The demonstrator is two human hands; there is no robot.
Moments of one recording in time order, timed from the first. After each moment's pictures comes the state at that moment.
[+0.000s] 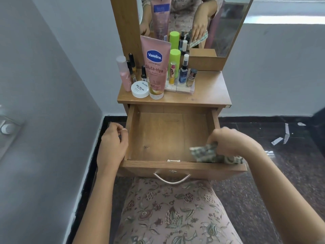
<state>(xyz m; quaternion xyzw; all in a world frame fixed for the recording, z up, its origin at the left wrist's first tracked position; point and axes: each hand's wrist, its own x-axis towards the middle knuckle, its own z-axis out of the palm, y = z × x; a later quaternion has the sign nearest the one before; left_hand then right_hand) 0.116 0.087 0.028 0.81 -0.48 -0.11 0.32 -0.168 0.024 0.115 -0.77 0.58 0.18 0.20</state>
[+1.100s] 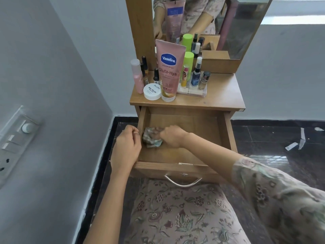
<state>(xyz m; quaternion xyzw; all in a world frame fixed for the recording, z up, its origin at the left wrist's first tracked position) 0.116 0.087 0.025 0.80 -0.51 -0.09 0.30 -0.015 -0.035 0.005 -0.94 0.27 0.20 0.04</state>
